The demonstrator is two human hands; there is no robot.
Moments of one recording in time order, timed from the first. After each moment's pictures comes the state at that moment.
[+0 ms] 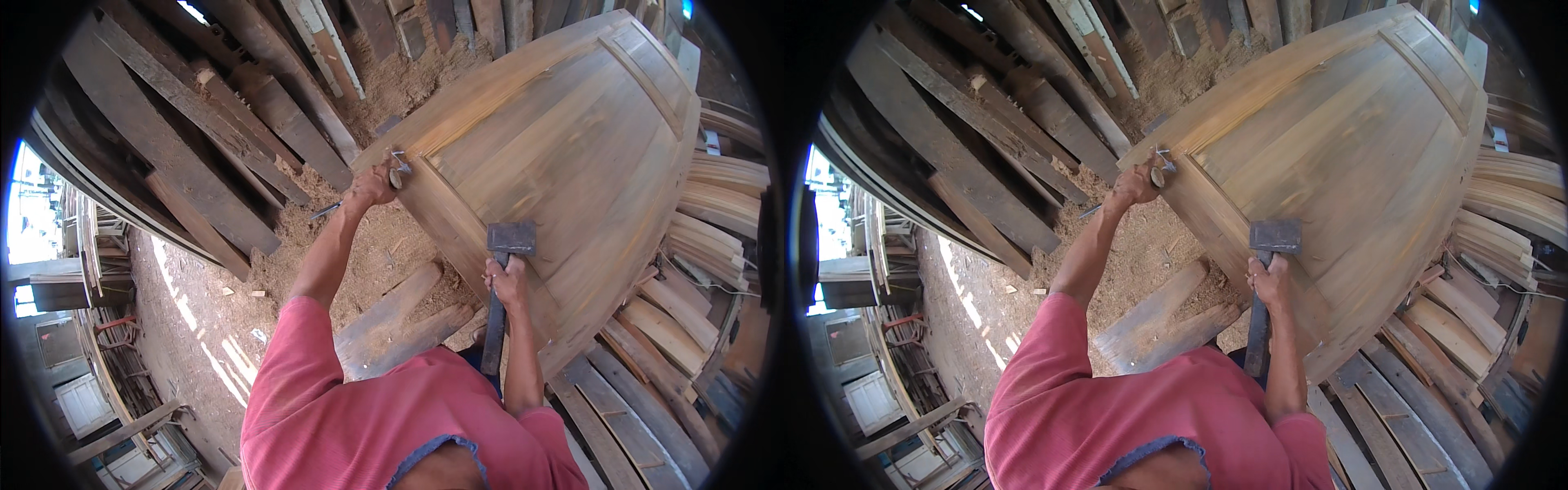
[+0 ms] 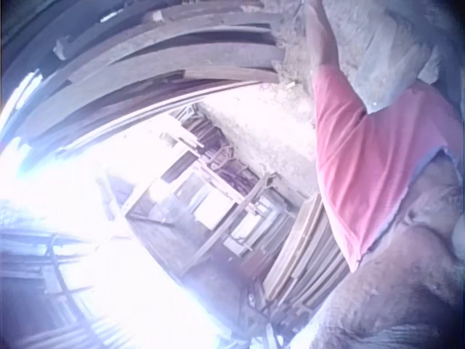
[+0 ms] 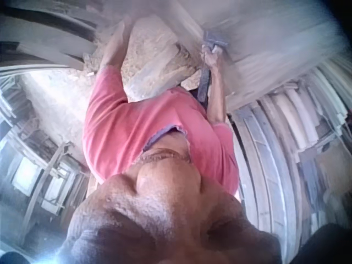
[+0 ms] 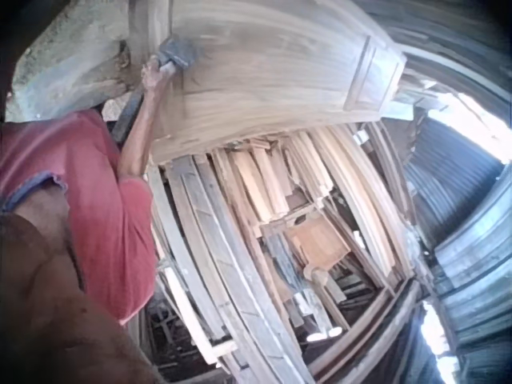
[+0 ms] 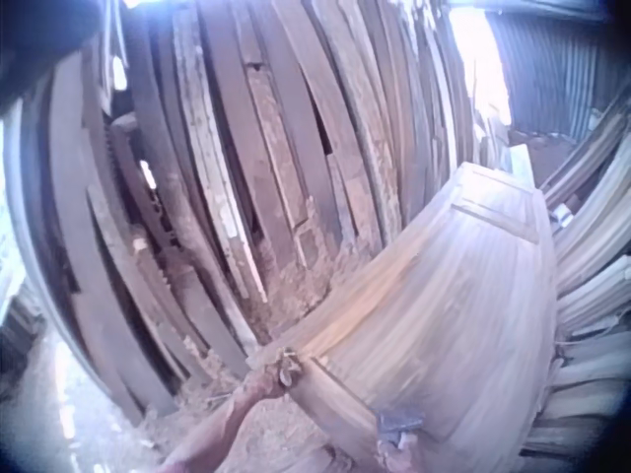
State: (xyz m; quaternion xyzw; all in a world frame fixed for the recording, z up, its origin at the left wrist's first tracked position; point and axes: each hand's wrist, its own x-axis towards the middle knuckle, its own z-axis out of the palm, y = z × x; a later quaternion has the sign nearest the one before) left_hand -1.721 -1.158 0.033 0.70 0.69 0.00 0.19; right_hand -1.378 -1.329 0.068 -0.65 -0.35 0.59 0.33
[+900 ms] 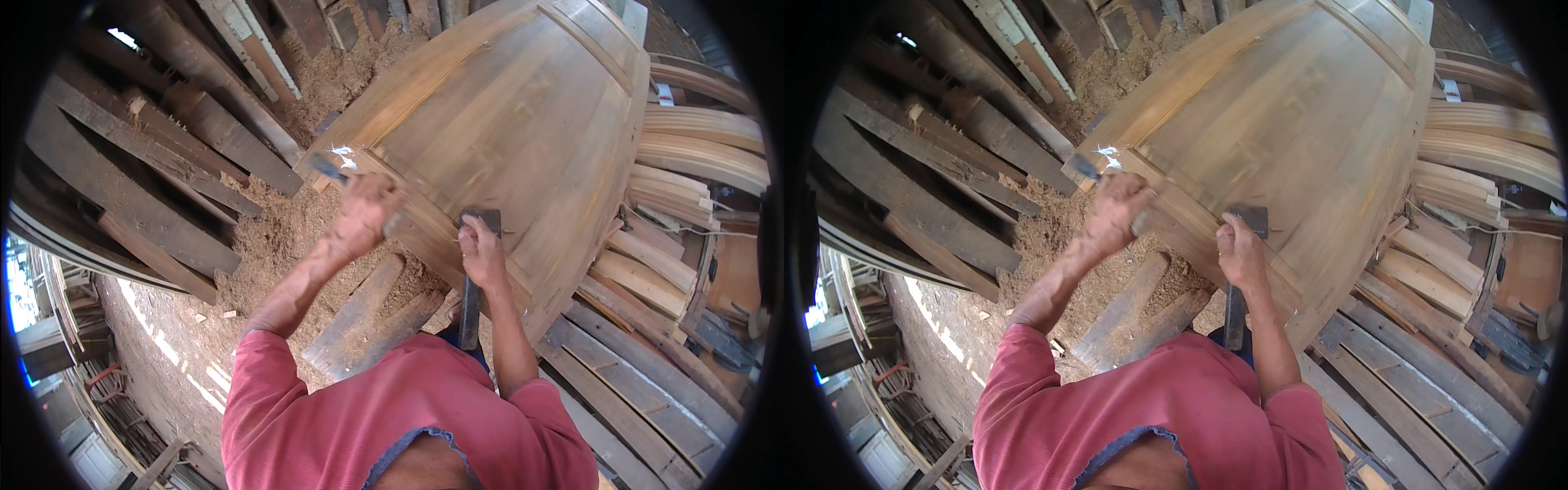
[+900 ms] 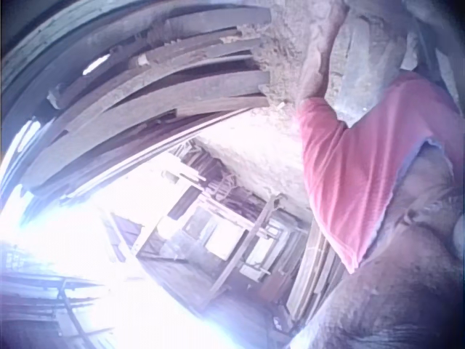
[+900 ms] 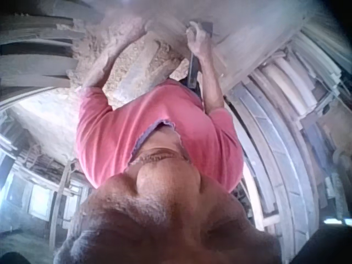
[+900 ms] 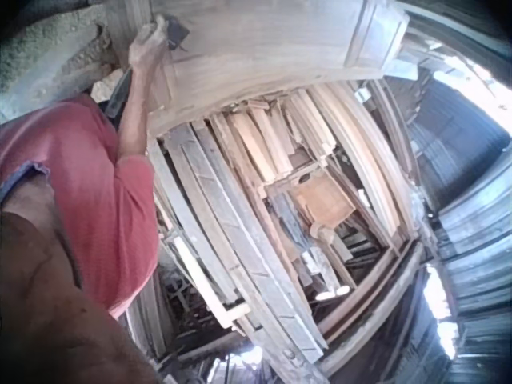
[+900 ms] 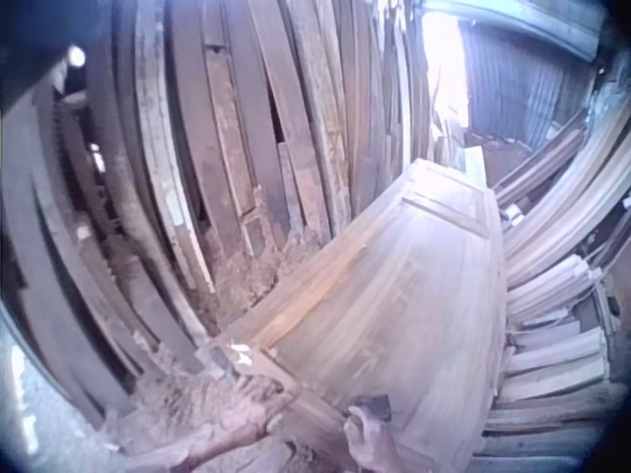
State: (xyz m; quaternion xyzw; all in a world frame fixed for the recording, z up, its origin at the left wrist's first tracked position) left_hand -1.639 -1.237 0.150 0.87 0.42 0.24 0.12; right_hand -1.380 -1.316 0.122 -0.71 -0.60 0.30 0.21
